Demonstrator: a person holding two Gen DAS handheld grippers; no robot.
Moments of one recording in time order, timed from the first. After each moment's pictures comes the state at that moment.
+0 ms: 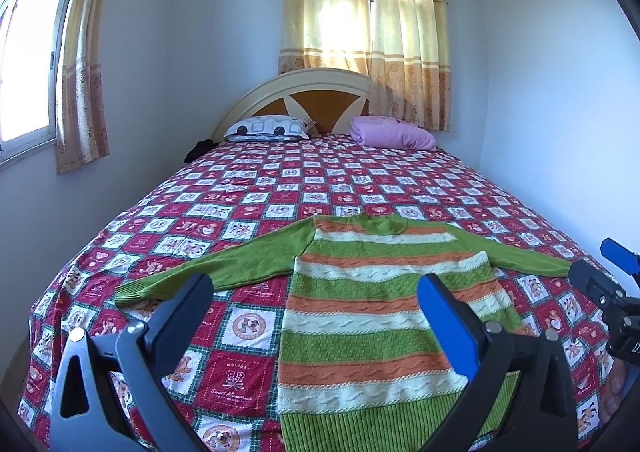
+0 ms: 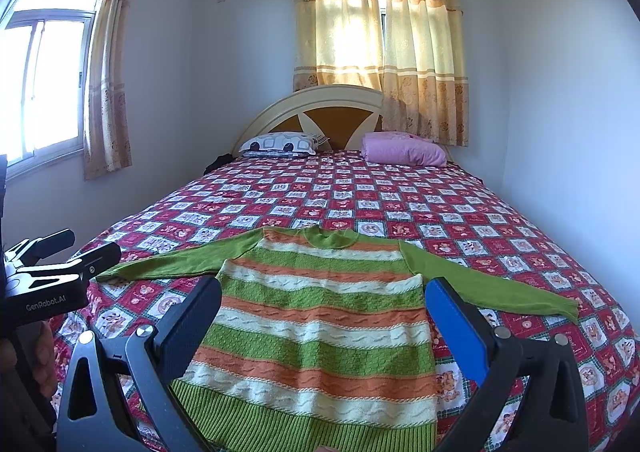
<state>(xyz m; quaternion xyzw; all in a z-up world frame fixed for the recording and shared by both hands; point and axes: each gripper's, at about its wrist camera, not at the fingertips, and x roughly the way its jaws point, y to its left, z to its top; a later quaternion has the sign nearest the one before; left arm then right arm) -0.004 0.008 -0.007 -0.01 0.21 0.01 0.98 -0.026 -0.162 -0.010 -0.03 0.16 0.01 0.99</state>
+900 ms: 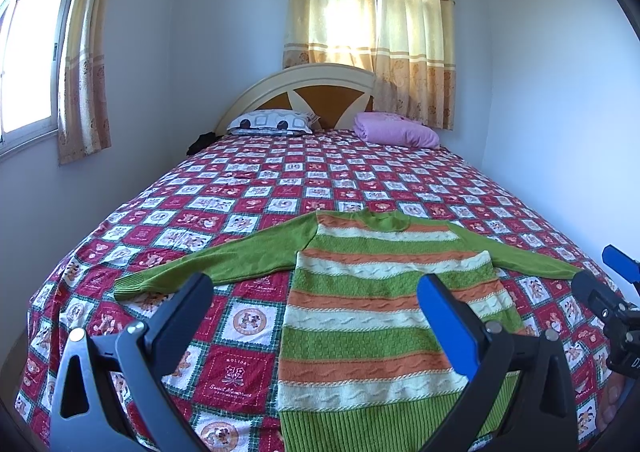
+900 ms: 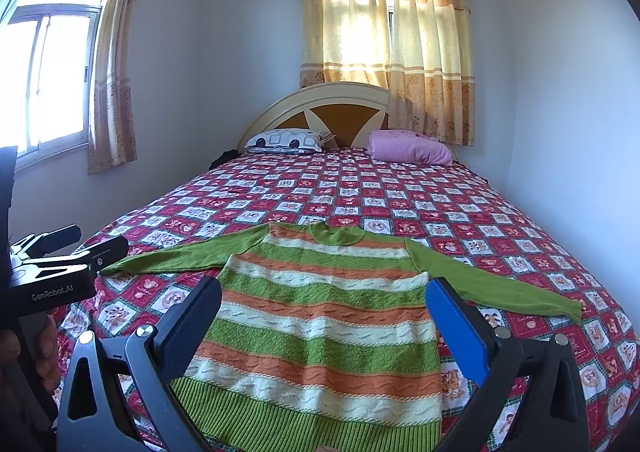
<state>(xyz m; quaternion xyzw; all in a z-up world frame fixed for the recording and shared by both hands) -0.001 0.009 -0.010 -0.03 0.22 0.02 0.97 -0.029 -0.158 -0.012 -0.03 0.17 0.01 0.99</state>
